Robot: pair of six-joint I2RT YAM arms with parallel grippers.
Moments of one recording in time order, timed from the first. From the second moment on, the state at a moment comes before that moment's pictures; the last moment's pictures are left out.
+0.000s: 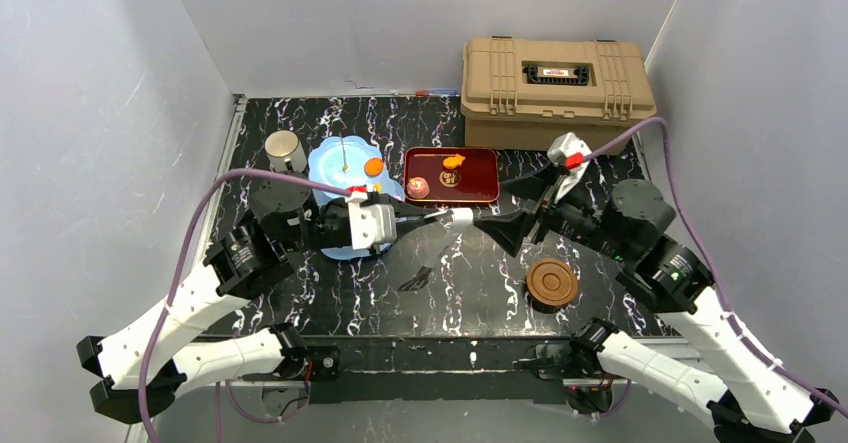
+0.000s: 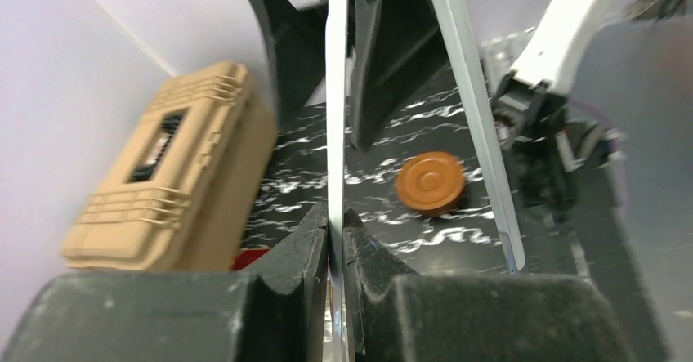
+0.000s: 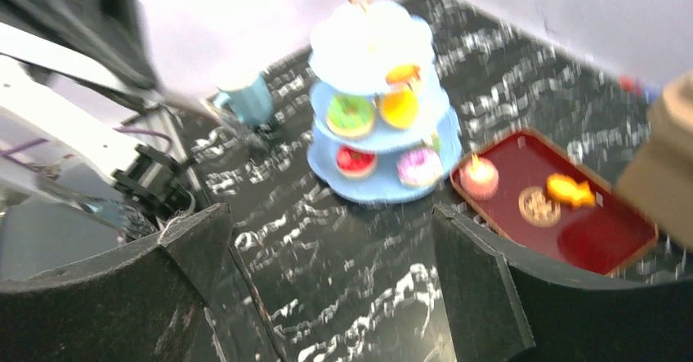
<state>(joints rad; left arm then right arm) -0.96 0.90 1.19 -0.31 0.46 0.50 0.78 0.72 1.04 -0.41 -0.25 0.18</state>
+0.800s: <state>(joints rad) -0.88 1.02 1.30 -0.38 0.75 -0.05 0.78 0.89 1.25 -0.06 -0.87 0.28</state>
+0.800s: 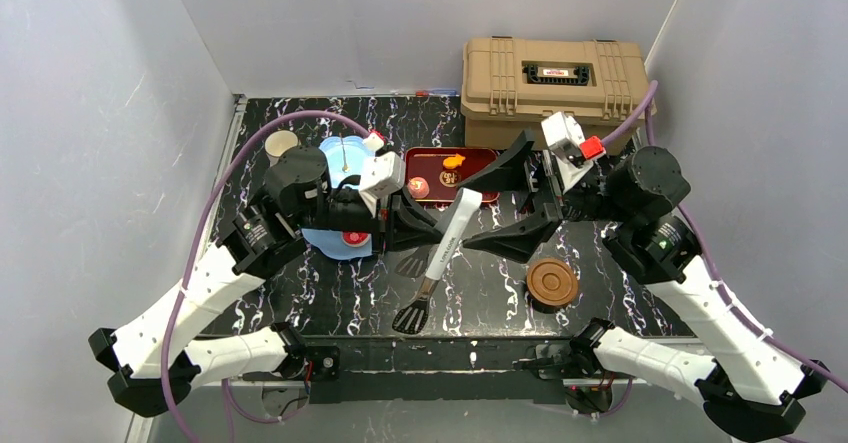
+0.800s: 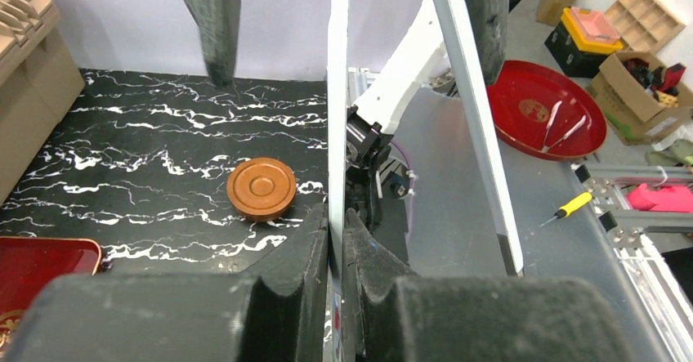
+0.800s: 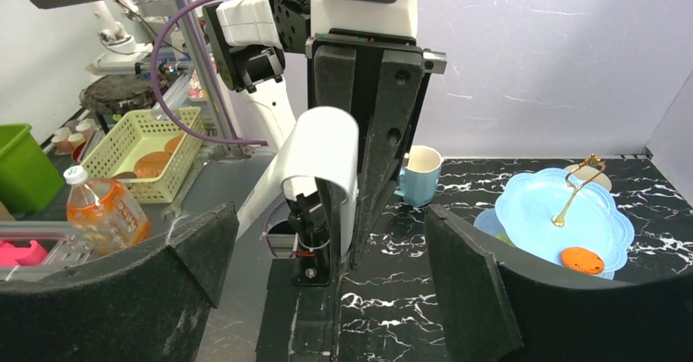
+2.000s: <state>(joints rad) -0.79 1.10 1.37 -0.33 0.81 -0.15 0.78 1.01 1.24 0.10 -0.74 0.39</state>
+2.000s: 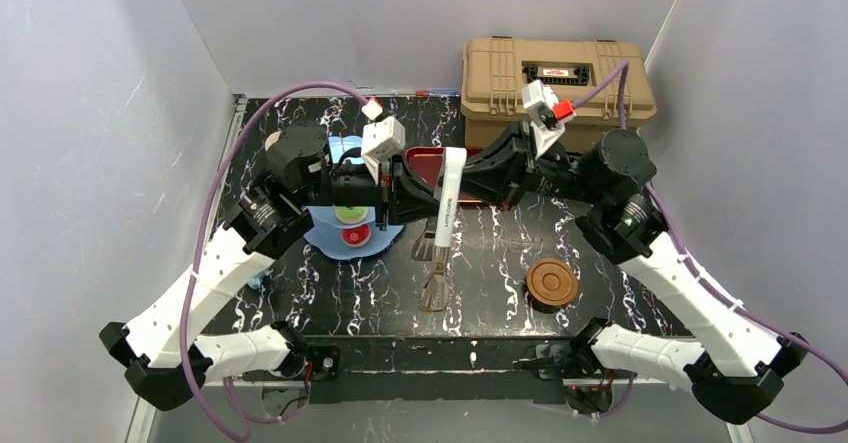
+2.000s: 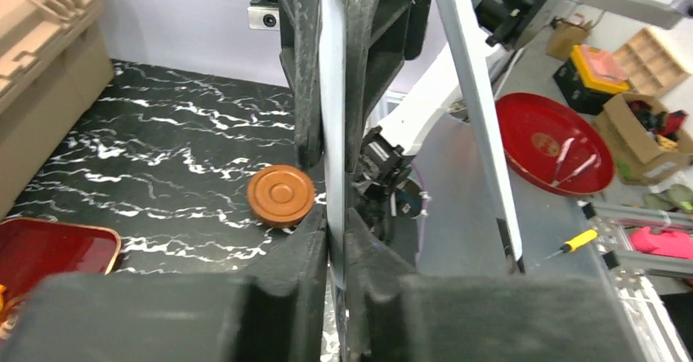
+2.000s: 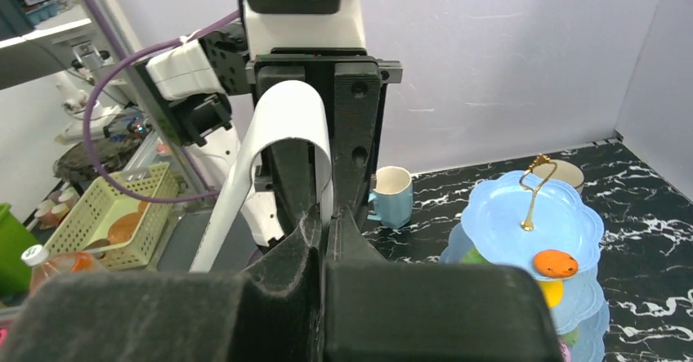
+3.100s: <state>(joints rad) -0.80 1.06 1.33 -0.49 0.42 0.12 0.78 1.06 1.26 -0.17 -0.13 0.26</state>
